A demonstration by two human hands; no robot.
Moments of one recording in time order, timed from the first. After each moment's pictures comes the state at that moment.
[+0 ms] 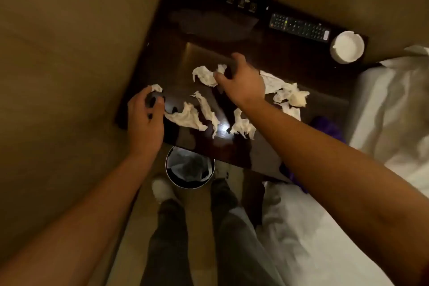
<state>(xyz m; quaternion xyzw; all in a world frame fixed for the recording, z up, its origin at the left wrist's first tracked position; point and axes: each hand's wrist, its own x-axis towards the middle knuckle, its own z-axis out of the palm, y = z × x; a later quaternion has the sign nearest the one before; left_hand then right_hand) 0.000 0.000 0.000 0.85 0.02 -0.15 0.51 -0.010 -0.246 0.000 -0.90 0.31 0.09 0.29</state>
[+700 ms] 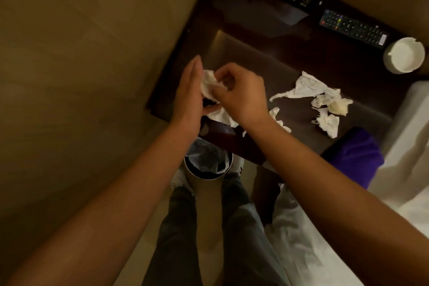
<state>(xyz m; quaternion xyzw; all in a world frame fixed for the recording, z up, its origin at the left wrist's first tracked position) 0.030 -0.035 0.037 0.64 0.20 -0.32 0.67 -0.003 -0.154 0.044 -0.86 0.21 0.06 0.45</state>
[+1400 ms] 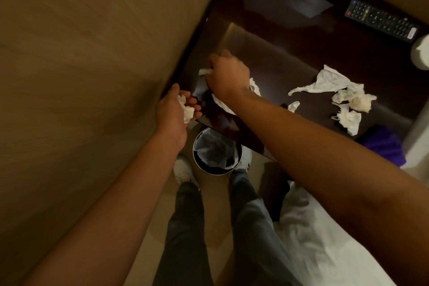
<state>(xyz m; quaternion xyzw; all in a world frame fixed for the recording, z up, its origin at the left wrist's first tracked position) 0.022 0.036 0.013 0.58 0.40 -0.28 0.65 0.052 -0.107 -0.020 -0.96 0.11 0.16 0.21</state>
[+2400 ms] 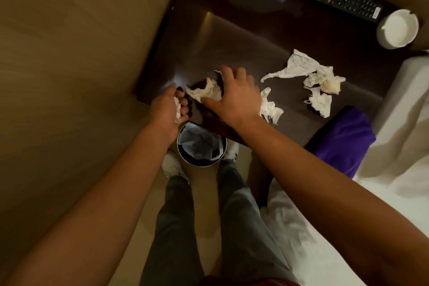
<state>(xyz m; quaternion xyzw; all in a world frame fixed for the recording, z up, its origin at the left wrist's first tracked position) 0.004 0.000 -0.004 0.57 0.39 -0.36 0.62 -0.043 -0.153 -0.003 -0.94 0.21 0.20 0.20</state>
